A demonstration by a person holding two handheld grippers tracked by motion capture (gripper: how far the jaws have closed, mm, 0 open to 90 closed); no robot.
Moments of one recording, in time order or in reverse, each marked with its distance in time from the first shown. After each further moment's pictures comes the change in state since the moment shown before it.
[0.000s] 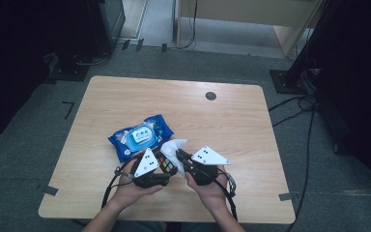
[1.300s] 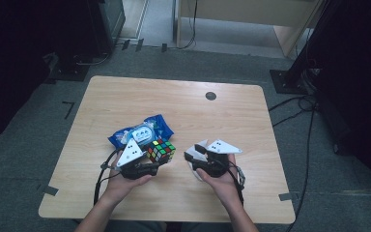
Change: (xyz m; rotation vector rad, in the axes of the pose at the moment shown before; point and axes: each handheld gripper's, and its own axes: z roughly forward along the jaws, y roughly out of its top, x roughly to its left) left arm 0.033 0.003 -0.022 -0.085 0.041 -0.135; right arm -0.050 -0.021 0.009 0.090 0.085 0.121
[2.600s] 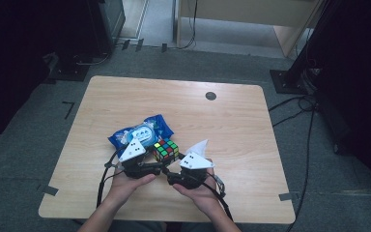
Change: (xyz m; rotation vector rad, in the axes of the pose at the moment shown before) left arm -0.002 0.002 0.009 0.045 -0.062 -0.120; right arm 0.059 -0.013 0.031 -0.034 -0.025 -0.197
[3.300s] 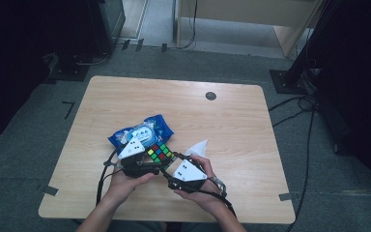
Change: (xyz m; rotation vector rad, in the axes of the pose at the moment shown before) left arm 0.001 0.004 -0.006 0.008 0.006 -0.009; right arm 0.008 -0.006 -0.002 -0.001 -0.049 -0.297
